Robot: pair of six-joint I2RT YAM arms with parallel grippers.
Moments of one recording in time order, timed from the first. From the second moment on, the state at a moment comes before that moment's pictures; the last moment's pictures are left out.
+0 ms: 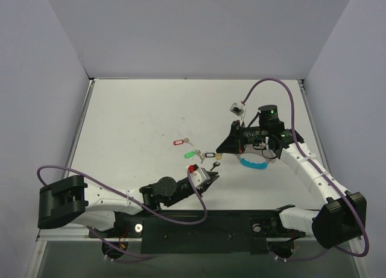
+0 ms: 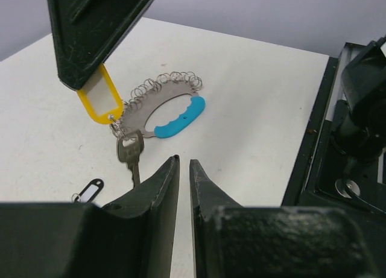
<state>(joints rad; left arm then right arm) -1.33 1.28 0.44 0.87 -0.23 0.02 0.32 1.20 0.93 -0.42 -1.02 0.07</state>
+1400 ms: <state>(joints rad) -1.34 1.41 0.49 1.02 -0.53 0.11 0.31 1.20 0.90 -0.30 -0.99 0.19</state>
